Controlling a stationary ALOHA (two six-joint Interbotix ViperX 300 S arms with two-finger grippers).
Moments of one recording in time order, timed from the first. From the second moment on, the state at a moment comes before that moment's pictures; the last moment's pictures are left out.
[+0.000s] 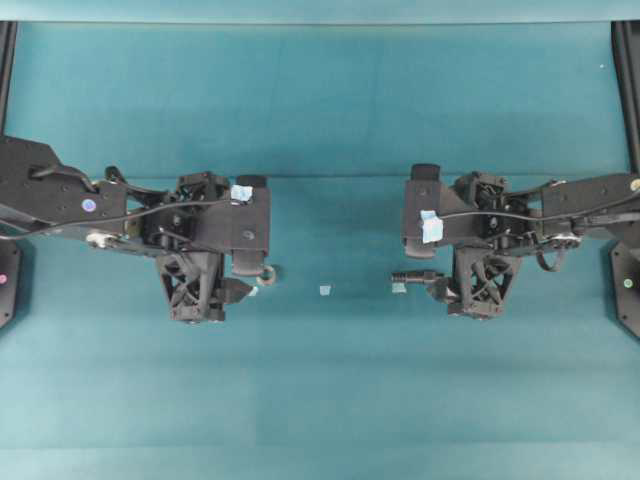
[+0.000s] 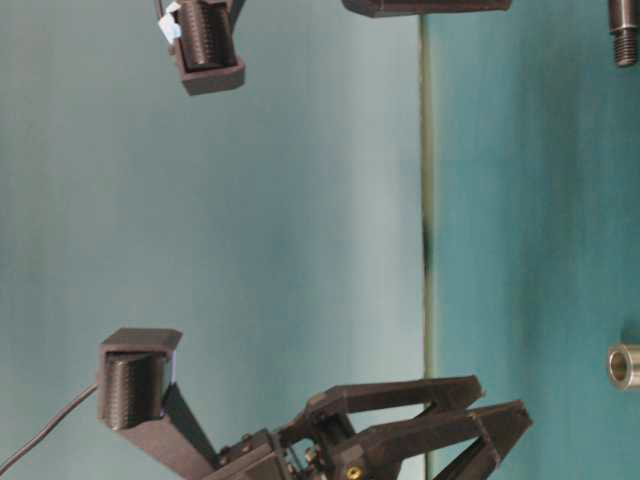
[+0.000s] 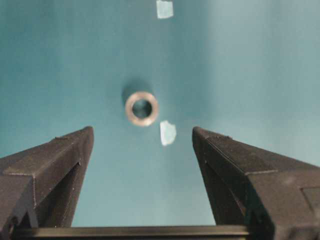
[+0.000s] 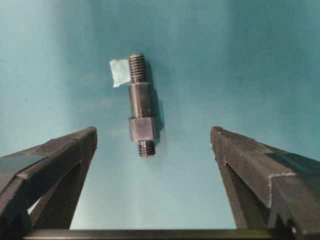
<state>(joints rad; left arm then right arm) 0.03 -0.07 0.65 0.02 0.41 0.04 -0.05 -0.14 0.80 -0.01 0.51 0.07</state>
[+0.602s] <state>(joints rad) 0.06 0.05 0.66 0.02 0.31 0.07 -0.05 -0.02 0.80 -0.01 0.47 0.07</state>
